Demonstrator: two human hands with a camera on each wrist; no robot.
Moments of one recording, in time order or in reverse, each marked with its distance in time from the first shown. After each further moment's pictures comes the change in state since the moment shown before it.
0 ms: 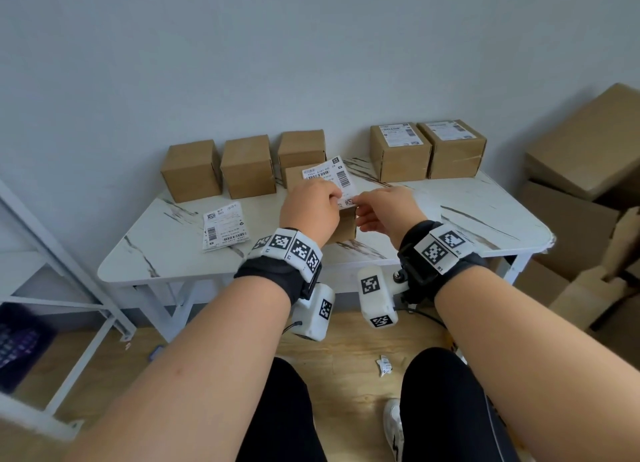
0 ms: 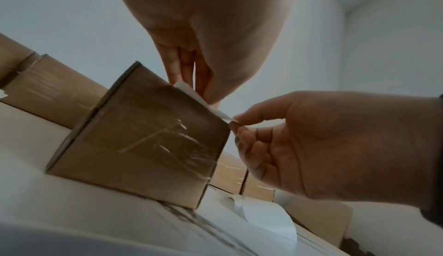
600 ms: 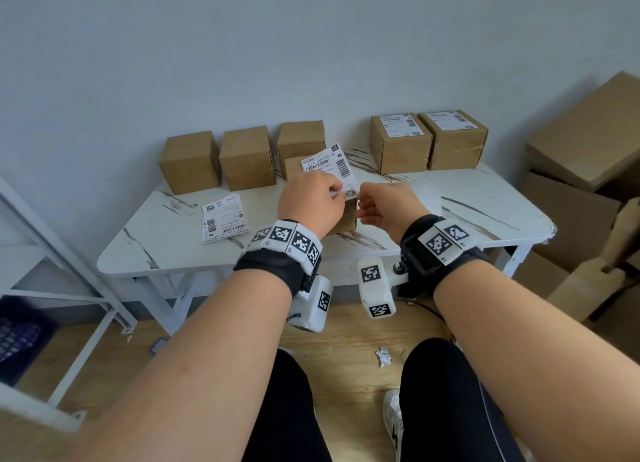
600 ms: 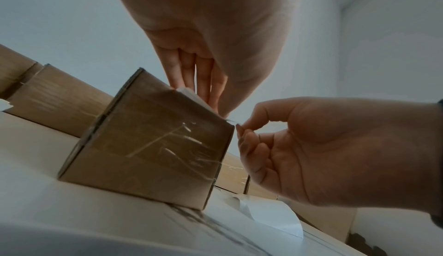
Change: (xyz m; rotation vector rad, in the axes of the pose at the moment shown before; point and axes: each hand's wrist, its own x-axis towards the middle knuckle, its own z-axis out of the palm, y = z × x) left_hand -0.003 -0.001 0.001 0.033 0.024 0.018; right_hand -0.007 0.006 -0.001 0.075 -0.007 0.021
